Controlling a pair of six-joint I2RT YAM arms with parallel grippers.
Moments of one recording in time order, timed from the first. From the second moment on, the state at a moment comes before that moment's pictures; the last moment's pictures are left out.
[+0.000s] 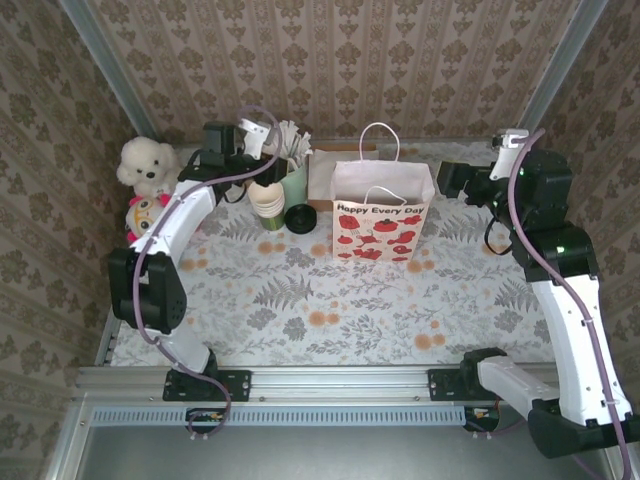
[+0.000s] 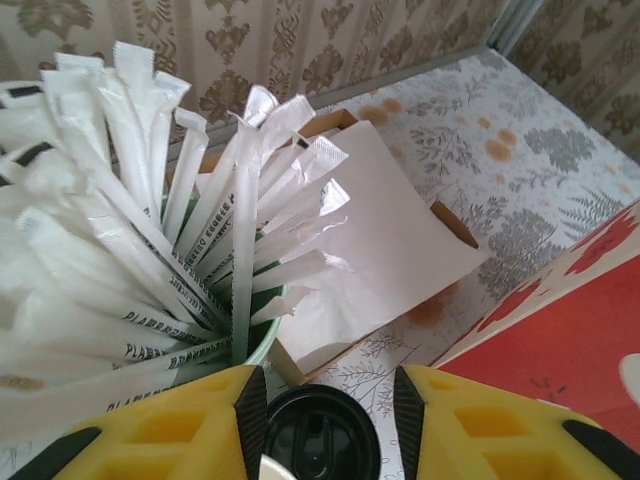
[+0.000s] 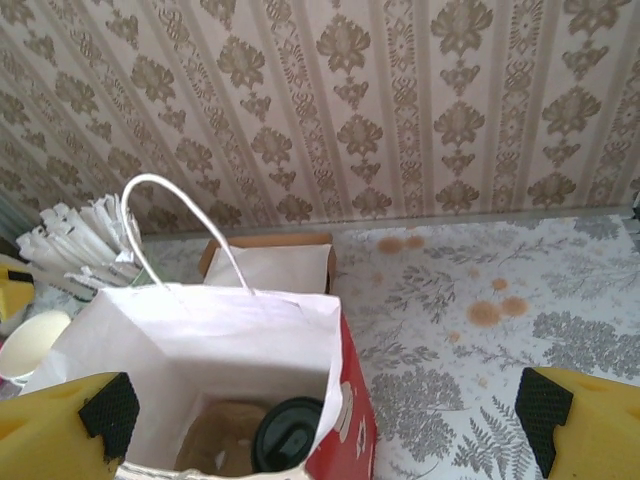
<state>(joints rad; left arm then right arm) -0.26 1.70 1.46 -0.35 0.54 0.09 0.09 1.00 1.38 -0.71 -0.03 0.19</state>
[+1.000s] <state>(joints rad) -0.24 1.91 1.54 -0.25 0.70 0.29 0.09 1.04 1.37 -0.70 -0.02 0.22</state>
